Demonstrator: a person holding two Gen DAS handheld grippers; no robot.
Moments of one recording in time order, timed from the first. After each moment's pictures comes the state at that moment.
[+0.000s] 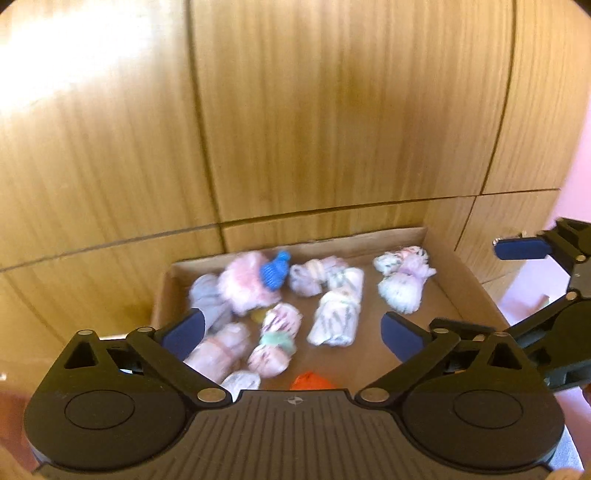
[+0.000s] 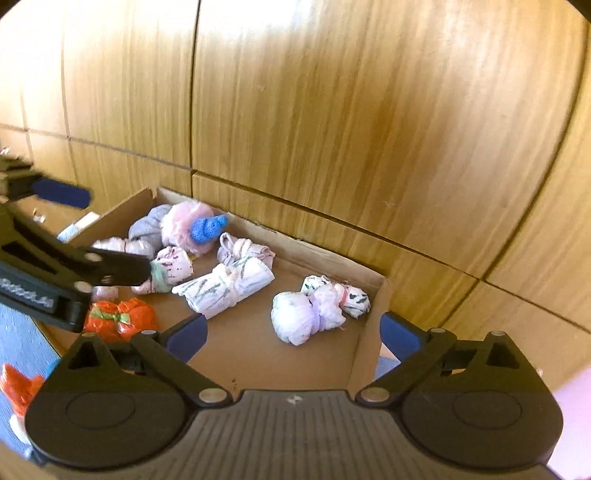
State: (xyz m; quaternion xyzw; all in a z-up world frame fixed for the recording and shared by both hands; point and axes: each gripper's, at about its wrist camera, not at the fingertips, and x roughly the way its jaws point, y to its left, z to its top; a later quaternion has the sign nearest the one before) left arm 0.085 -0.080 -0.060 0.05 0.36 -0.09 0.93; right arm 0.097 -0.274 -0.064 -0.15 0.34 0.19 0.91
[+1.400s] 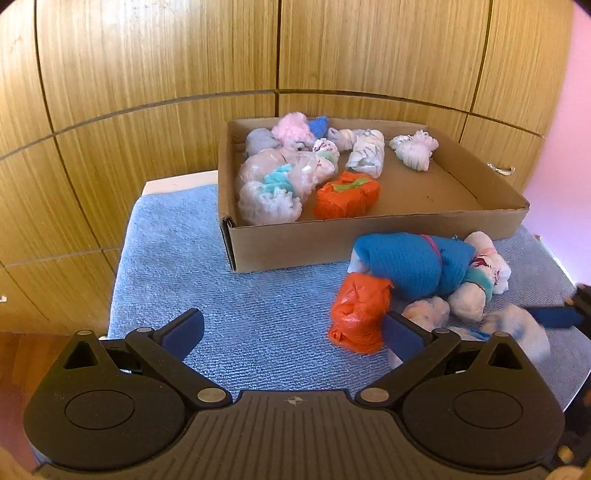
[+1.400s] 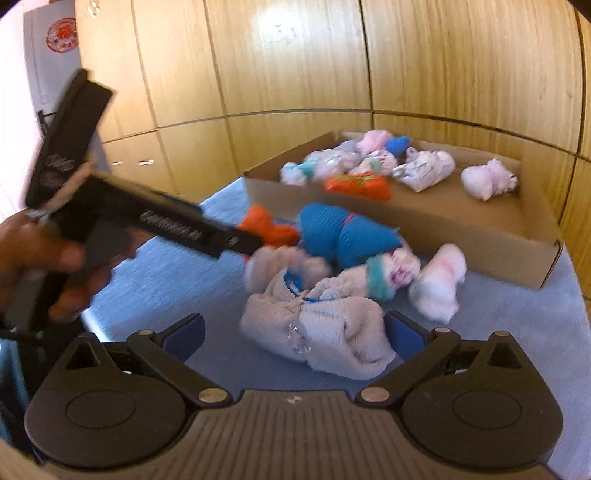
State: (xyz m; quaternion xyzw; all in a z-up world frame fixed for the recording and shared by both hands) left arm -0.054 -0.001 -0.128 0.03 0.39 -0.09 0.92; right arm -0.095 -0.258 -0.130 -0.05 0.33 0.35 0.88
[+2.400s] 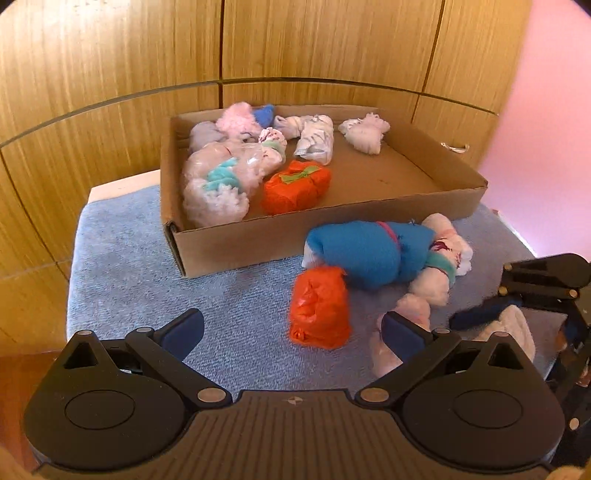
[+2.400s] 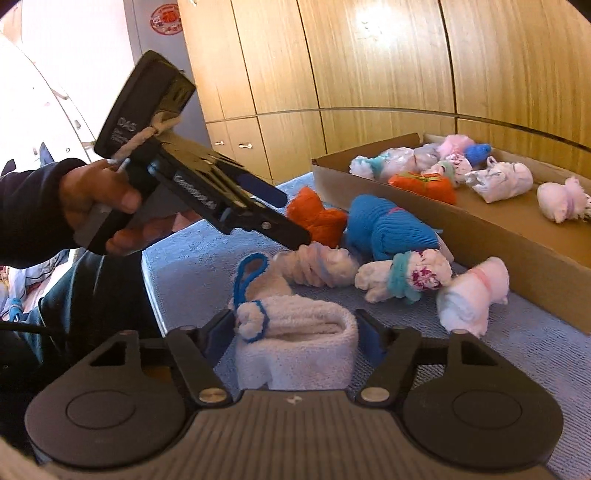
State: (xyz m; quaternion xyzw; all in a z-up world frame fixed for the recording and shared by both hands) left arm -0.045 -0.011 -0.132 0.04 0.41 -0.17 0.90; right arm -0.076 -0.288 -0.146 -0.07 0.30 0.52 0.80
